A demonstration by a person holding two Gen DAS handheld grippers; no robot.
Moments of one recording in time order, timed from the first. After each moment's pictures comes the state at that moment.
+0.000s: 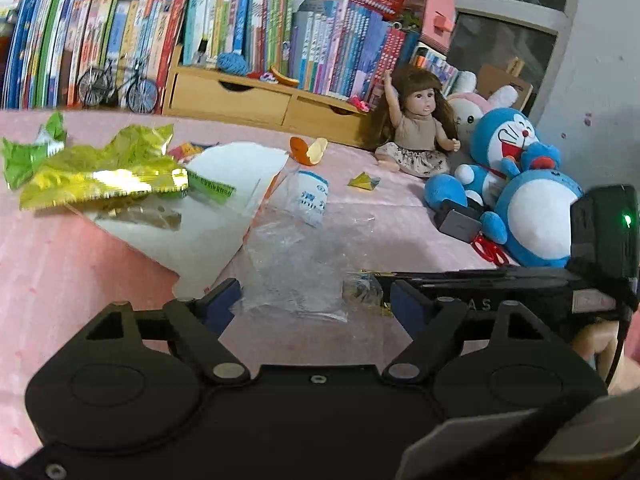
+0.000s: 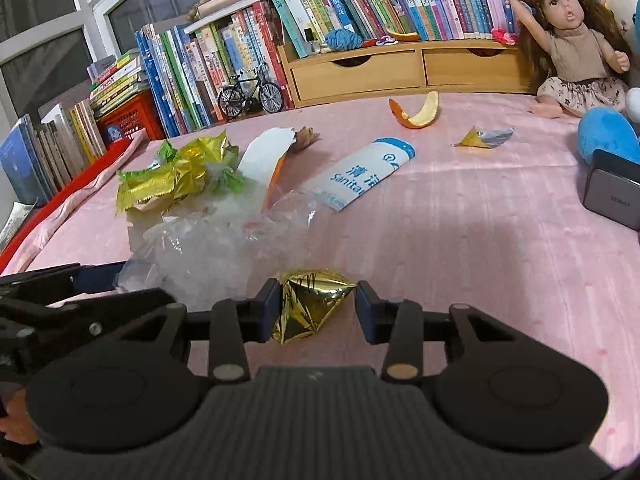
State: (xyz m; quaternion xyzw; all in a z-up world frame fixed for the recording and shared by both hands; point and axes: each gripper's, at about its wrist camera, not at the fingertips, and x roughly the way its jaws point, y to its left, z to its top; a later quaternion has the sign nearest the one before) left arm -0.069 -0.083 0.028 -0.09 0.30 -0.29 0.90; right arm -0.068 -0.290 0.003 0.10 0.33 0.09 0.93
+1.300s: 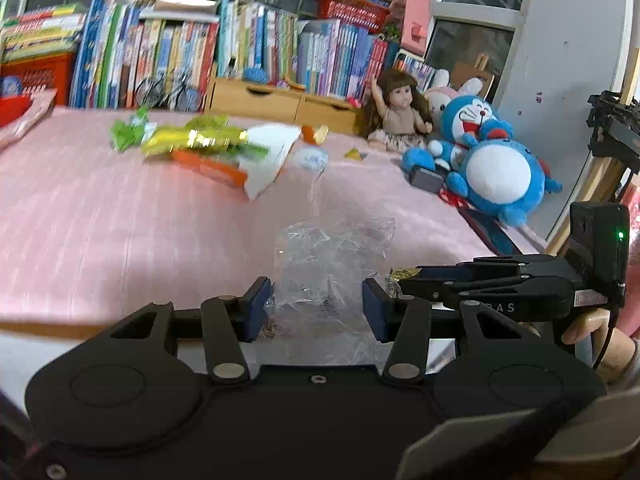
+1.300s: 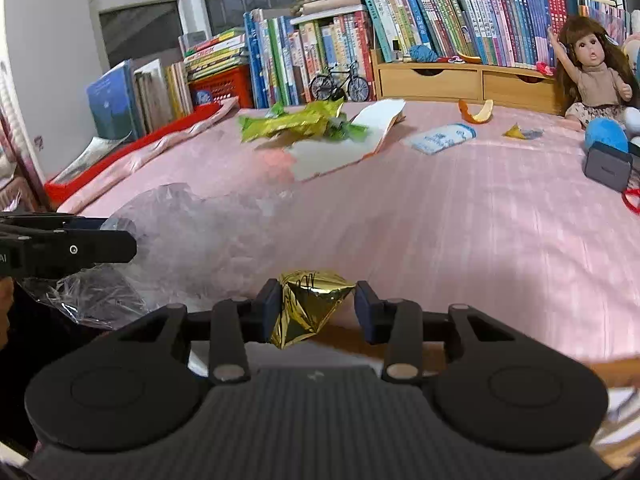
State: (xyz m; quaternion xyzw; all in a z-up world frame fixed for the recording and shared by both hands) left arm -0.275 0.021 0.052 -0.06 0.29 -0.28 0.91; right arm -0.243 -0.225 0.002 0.04 0.30 0.17 0.94
